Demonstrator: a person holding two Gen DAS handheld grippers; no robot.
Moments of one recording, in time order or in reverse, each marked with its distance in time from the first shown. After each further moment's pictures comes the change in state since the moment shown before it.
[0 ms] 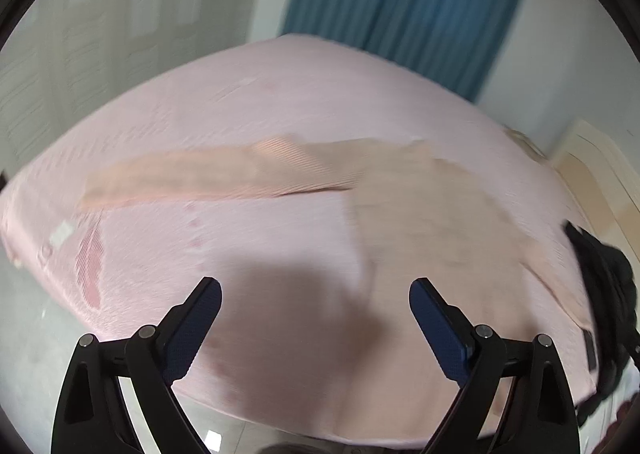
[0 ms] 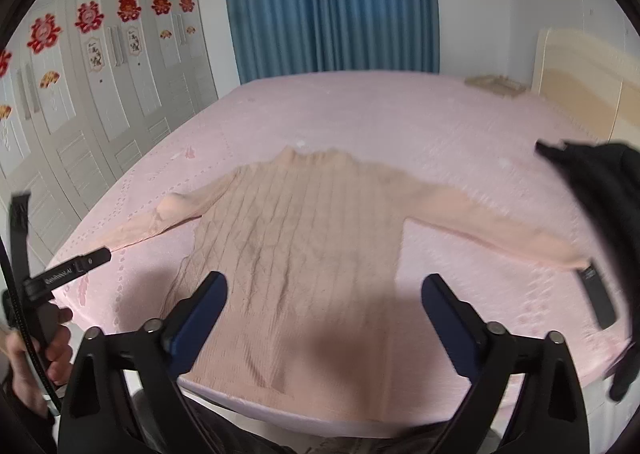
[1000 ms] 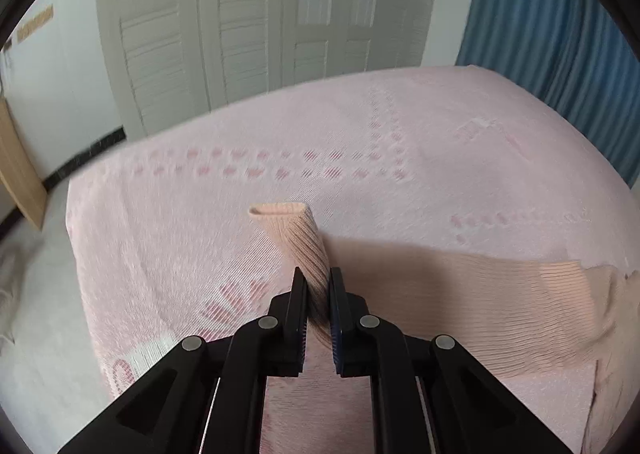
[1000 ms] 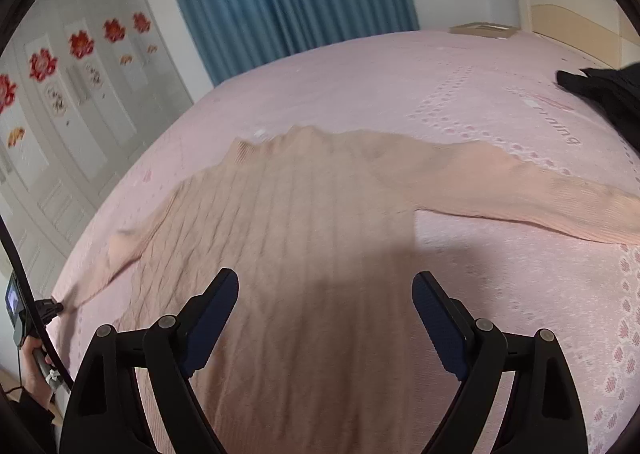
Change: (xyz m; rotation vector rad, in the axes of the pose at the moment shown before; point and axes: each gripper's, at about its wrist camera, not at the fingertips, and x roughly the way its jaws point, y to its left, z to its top) left arm 0.107 0.163 0.098 -0.257 -0.115 0.489; right arm 0.166 -0.067 0.015 0.210 0.028 0.045
